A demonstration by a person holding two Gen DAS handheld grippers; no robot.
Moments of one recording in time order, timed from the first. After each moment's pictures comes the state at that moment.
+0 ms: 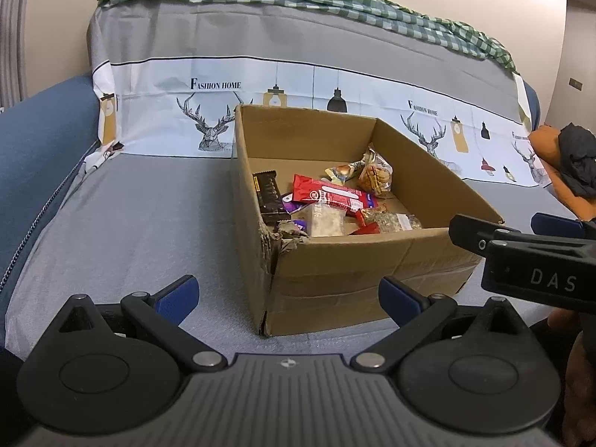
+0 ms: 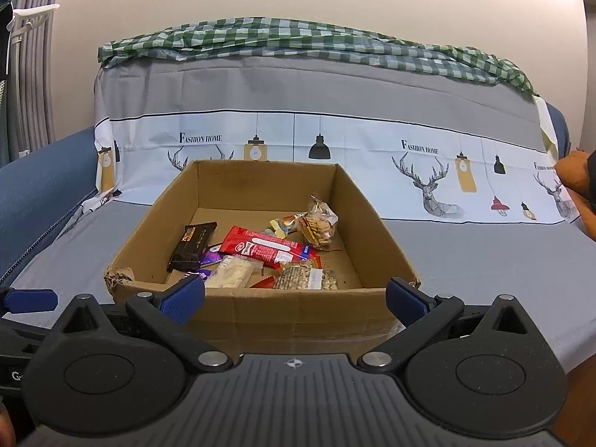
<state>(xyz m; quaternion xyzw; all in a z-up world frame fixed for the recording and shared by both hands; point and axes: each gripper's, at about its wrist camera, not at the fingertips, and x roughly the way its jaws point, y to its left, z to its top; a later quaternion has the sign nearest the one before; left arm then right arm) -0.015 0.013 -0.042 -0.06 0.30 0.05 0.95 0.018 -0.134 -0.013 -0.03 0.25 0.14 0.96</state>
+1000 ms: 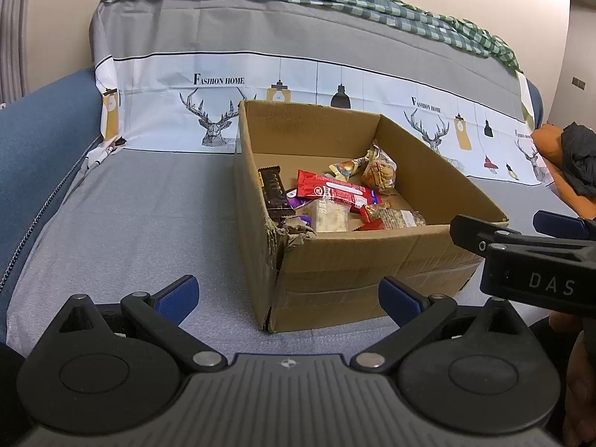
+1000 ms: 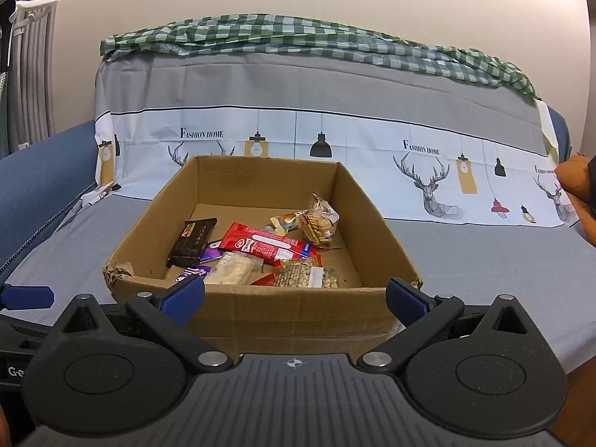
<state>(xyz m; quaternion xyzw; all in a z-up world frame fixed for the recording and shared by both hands) -0.015 0.016 -0.043 -0.07 0.30 0.05 0.95 0.021 -0.133 -0.016 -0.04 0.25 0.15 0.96</state>
